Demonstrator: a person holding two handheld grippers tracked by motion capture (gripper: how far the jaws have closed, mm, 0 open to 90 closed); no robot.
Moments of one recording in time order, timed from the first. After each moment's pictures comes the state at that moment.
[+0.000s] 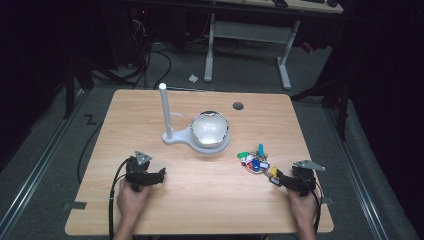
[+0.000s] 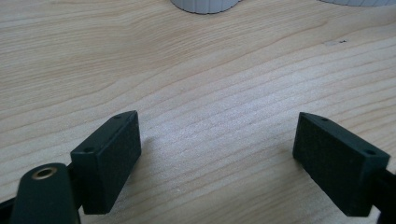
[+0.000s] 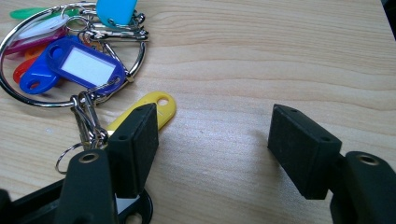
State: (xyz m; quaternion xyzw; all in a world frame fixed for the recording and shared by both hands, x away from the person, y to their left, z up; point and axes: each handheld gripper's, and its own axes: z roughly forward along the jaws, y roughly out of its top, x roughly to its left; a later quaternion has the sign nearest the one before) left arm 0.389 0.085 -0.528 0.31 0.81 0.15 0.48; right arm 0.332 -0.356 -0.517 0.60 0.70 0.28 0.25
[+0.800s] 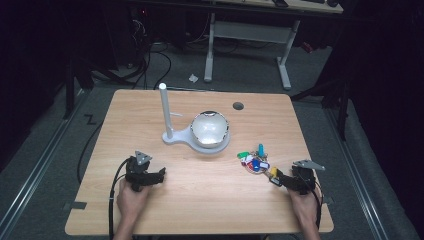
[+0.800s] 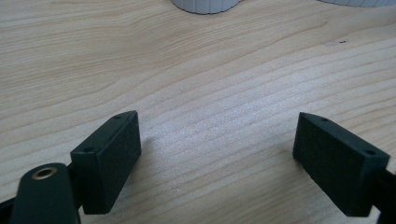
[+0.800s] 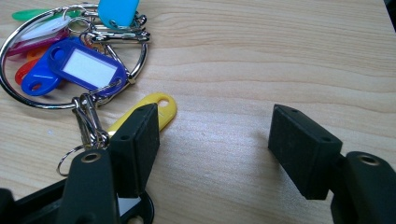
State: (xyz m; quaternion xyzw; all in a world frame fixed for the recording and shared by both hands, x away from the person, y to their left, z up) left arm 0.389 0.086 -0.528 0.31 0.81 0.15 0.48; right arm 0.333 -0.356 -0.517 0.60 0.71 0.28 0.25
